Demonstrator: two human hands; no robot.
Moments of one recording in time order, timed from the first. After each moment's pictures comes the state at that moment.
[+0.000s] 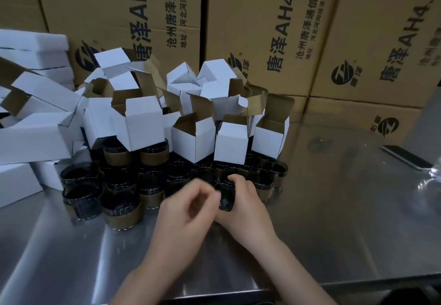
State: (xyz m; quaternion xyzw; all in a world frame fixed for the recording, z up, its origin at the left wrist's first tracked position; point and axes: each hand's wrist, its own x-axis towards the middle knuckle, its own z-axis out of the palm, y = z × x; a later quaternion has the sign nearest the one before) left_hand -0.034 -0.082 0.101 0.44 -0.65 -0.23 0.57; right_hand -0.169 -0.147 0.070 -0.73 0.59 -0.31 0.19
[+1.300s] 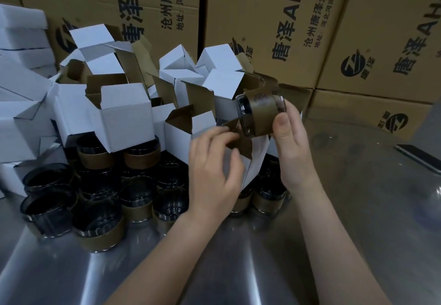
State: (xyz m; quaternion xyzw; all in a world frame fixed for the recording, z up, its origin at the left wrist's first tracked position) left_hand -0.075 -0.205 0.095 0.43 -0.64 0.01 0.64; right_hand -0.204 -0.224 0.147 -0.68 0.29 -0.61 0.29
